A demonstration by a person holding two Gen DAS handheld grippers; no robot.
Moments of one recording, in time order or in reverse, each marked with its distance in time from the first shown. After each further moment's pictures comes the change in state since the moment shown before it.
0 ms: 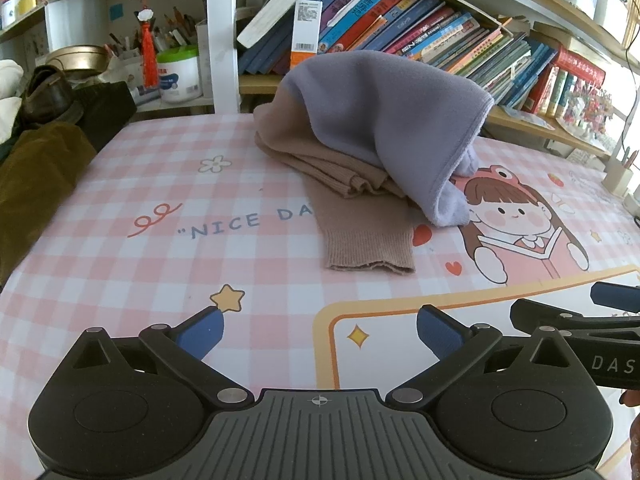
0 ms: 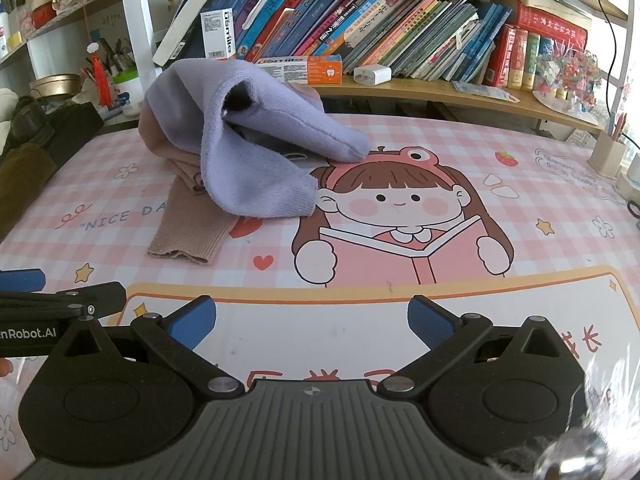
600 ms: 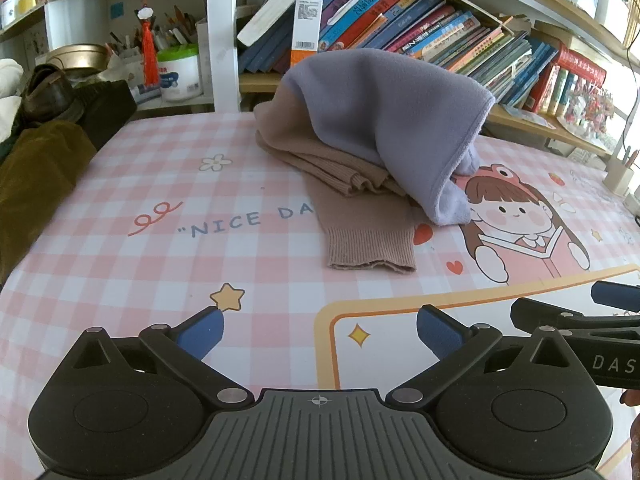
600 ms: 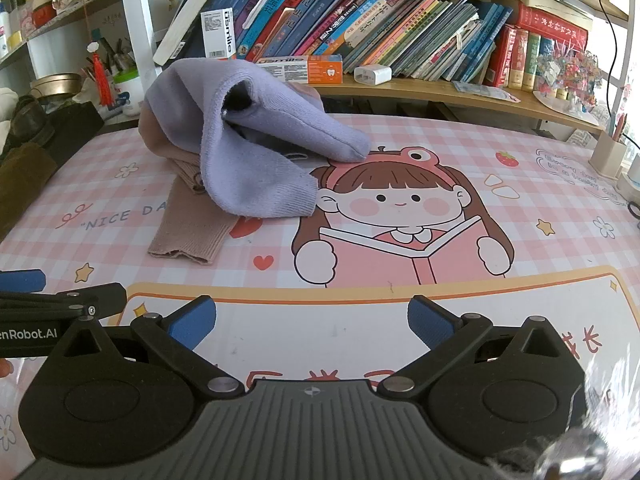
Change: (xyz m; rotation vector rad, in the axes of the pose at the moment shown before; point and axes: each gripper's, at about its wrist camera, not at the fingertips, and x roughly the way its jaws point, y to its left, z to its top) left arm 0.001 0.001 0.001 0.001 0.006 -0.001; right arm 0.000 0.000 -0.001 -0.002 0.003 0.000
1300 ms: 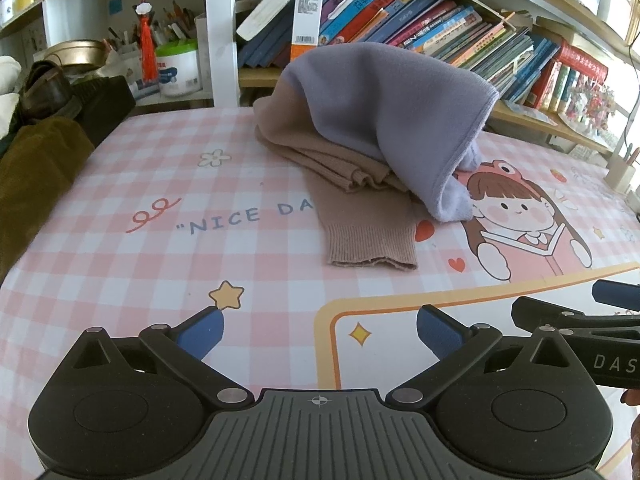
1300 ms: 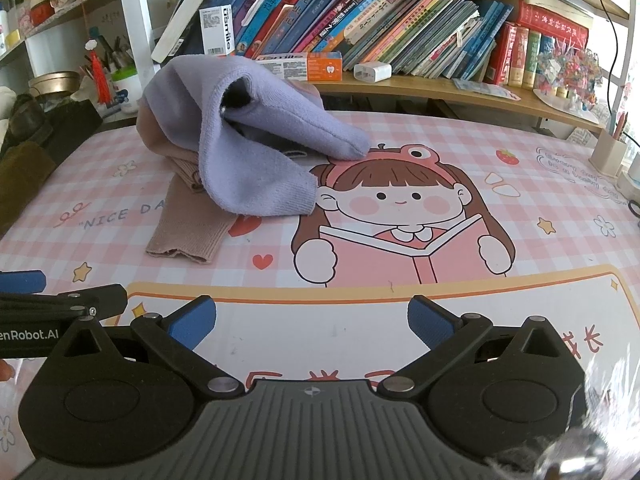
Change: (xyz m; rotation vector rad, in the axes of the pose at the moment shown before) left arm 0.004 0.000 0.002 -0.001 0.015 -0.003; right arm 0.002 0.000 0.002 -0.003 0.004 -0.003
